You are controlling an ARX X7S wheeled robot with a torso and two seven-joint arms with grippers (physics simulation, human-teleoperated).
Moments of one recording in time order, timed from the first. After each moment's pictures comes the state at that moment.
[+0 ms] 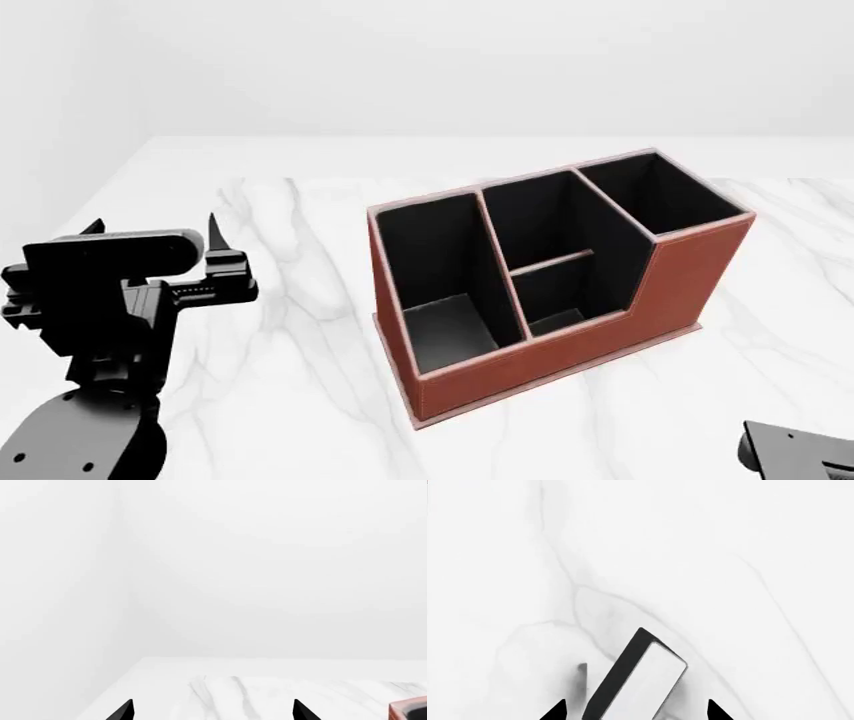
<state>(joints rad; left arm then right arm) -0.35 -0.32 -0.05 0.64 -0.28 -0.85 -0.30 0.47 1.33 -0.89 -0.57 2.19 0.40 1.20</state>
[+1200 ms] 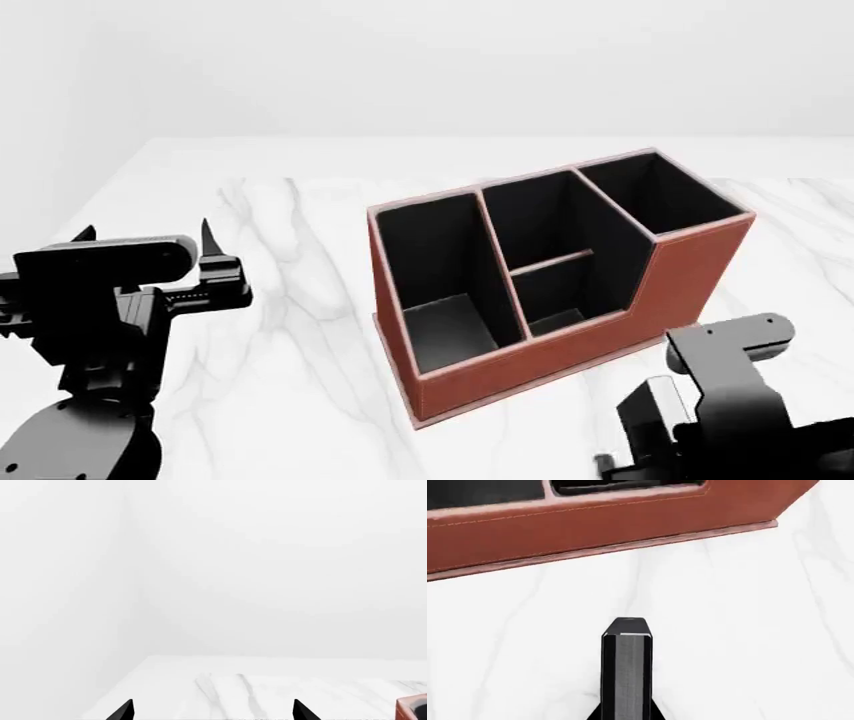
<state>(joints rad) -0.32 -0.33 -0.06 0.67 -0.30 -0.86 -0.32 0.89 1.15 -0.90 -0.45 2.10 0.89 1.14</state>
